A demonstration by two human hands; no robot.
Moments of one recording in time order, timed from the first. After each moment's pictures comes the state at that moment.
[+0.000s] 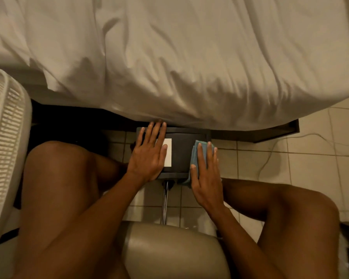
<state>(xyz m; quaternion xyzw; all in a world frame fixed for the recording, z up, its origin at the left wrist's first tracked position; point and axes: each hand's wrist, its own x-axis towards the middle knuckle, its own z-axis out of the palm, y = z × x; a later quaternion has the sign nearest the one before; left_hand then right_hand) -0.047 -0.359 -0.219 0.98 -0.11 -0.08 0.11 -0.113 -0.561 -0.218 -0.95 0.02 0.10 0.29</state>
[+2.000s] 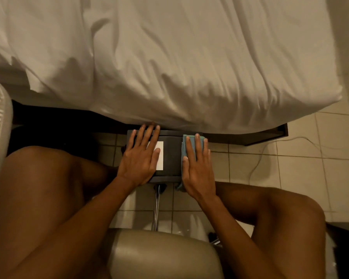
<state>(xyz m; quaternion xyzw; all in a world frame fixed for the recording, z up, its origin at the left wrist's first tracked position) -0.044 -0.361 -0.219 0.98 -0.12 -0.08 0.13 -0.075 -0.562 -0.217 -0.97 -0.02 0.11 0.23</state>
